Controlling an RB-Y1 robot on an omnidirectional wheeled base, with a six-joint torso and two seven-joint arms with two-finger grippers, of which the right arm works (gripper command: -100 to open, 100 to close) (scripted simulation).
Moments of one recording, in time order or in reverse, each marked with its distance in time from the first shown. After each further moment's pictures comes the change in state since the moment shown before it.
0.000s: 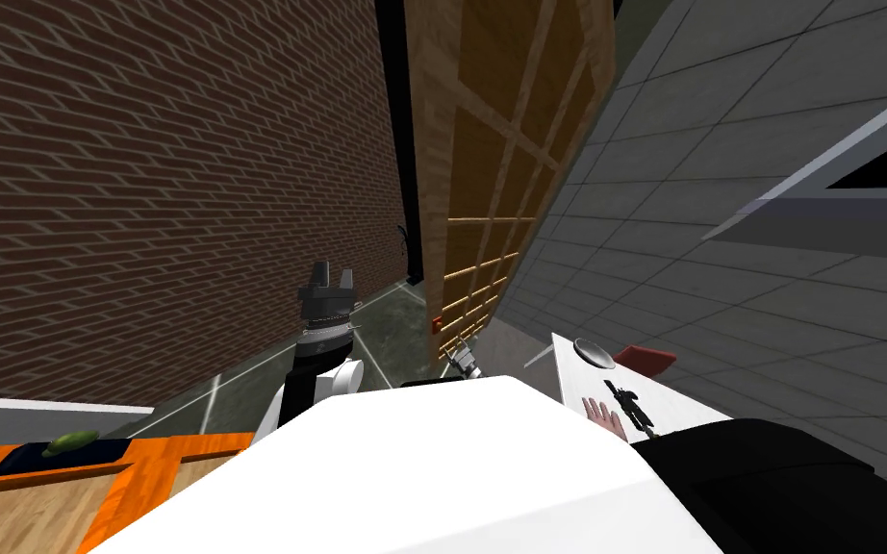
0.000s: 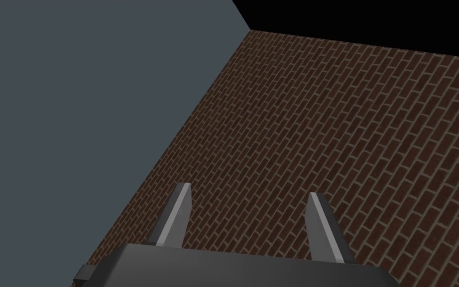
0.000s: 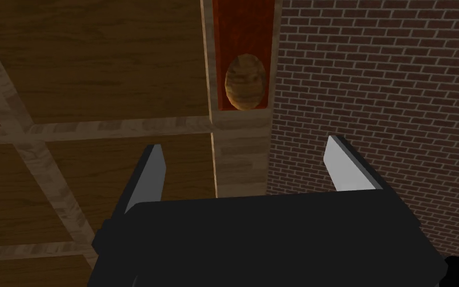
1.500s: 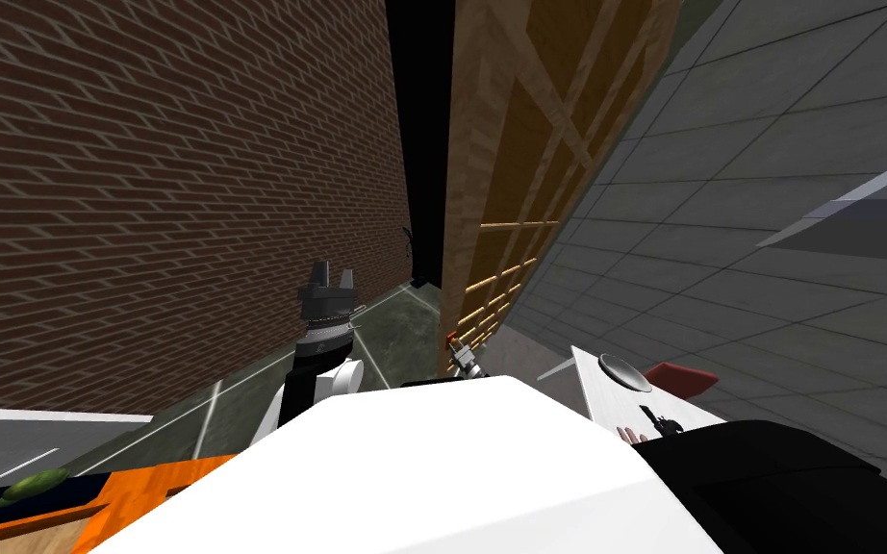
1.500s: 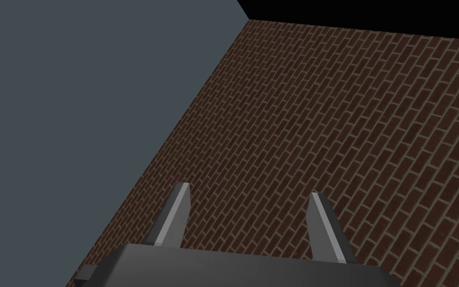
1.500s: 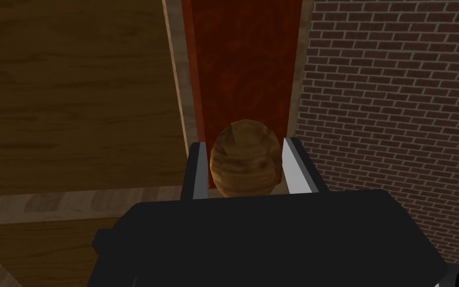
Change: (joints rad) arm -0.025 -0.007 0.004 0.011 -0.014 0.035 -0.014
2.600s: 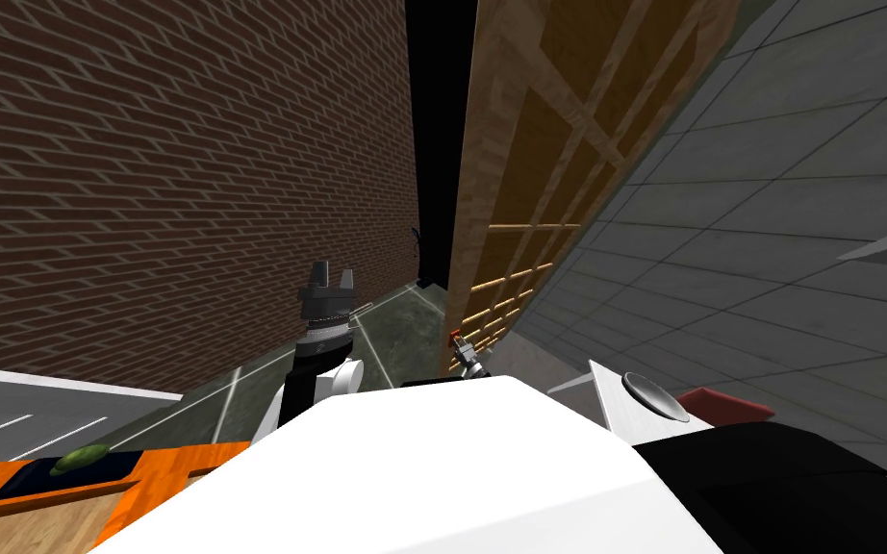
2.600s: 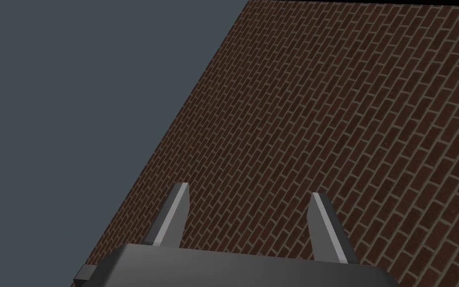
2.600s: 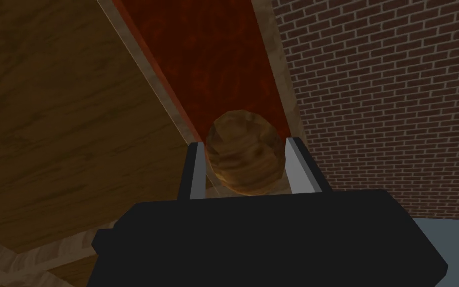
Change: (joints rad) arm -0.029 -0.009 0.012 0.042 -0.155 0.001 -0.259
